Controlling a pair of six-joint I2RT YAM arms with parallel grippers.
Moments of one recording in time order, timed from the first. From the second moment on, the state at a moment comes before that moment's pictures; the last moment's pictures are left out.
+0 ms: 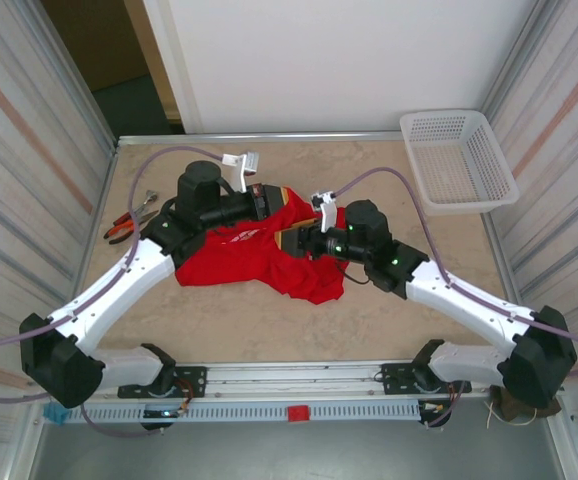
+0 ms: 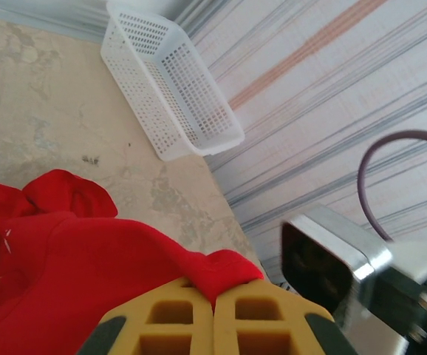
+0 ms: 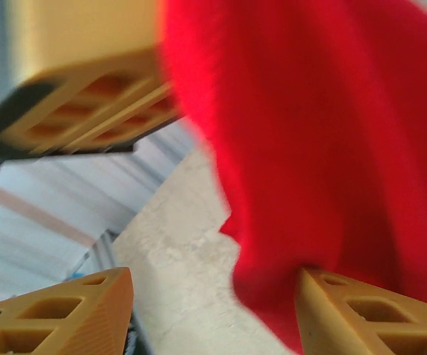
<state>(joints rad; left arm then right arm) -0.60 1.25 1.14 -0.16 0.46 -0.71 0.79 1.19 0.87 0.04 -0.29 0.57</state>
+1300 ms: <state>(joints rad) -0.70 1.10 0.87 -0.05 0.38 -0.62 0.58 0.98 0.76 0.17 -0.65 0.58</state>
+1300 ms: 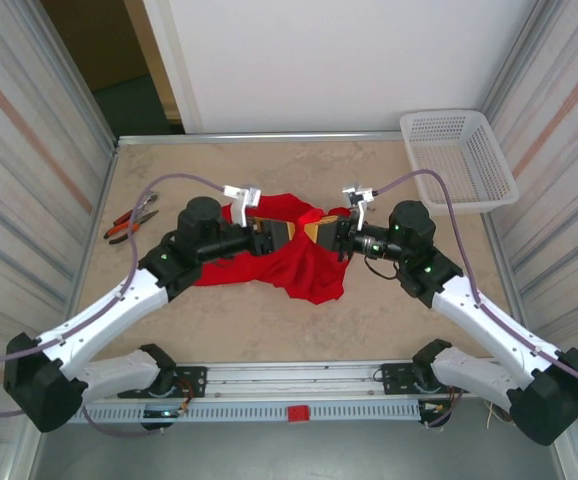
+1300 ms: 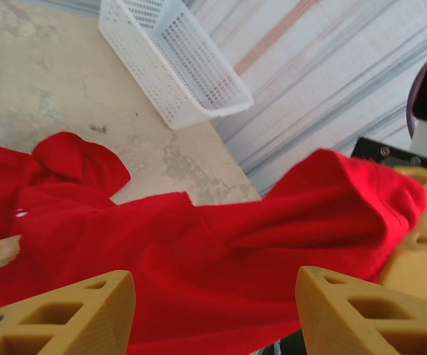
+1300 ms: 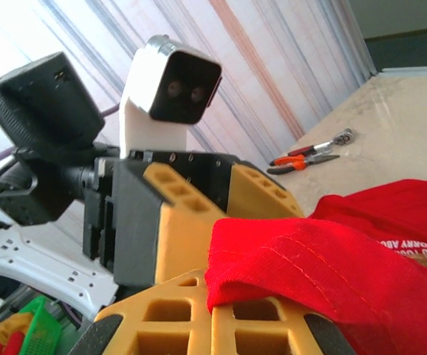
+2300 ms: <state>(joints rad) -0.47 1.03 0.87 -0.28 0.13 -0.50 0.27 1.14 1.31 -0.09 -0.55 0.62</state>
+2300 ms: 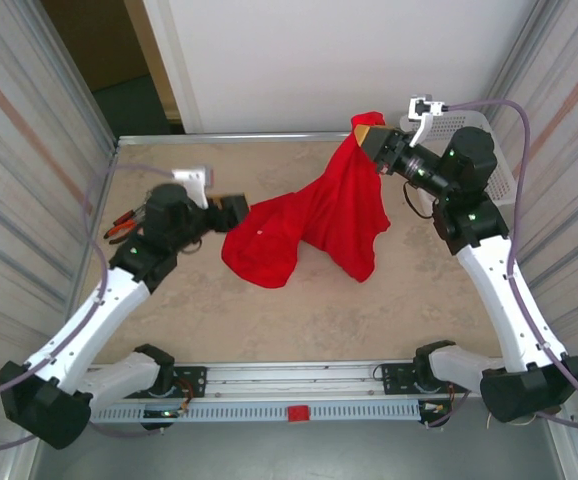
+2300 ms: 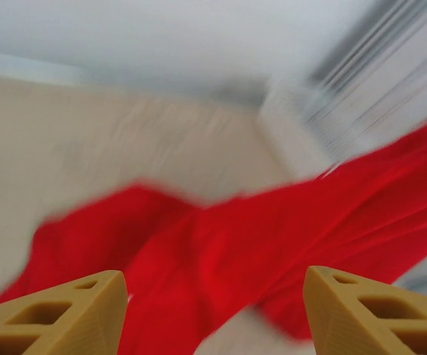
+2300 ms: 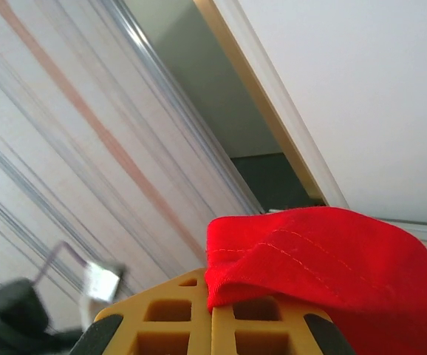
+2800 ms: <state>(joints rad) -0.91 1.56 0.95 -0.41 -0.22 -0.47 0.25 1.11 1.24 -0.12 -0.54 0.62</state>
